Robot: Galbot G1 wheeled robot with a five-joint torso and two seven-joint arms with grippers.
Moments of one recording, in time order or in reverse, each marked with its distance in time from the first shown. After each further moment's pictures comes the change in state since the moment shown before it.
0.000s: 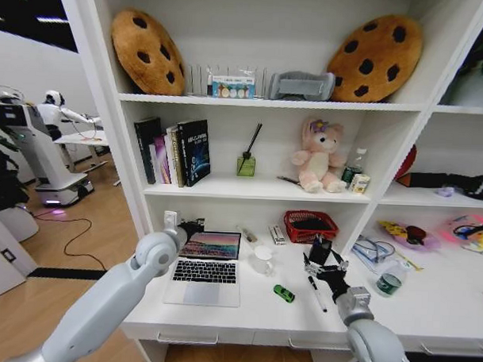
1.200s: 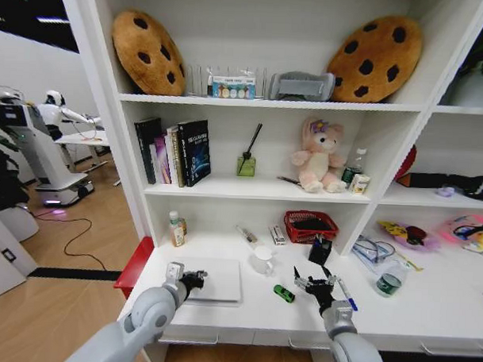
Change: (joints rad) left arm 0.456 -0.033 -0.207 -0.020 0.591 -0.422 0.239; right arm -0.025 0.136 -0.065 -0.042 -0.117 0.037 -0.017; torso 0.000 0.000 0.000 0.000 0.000
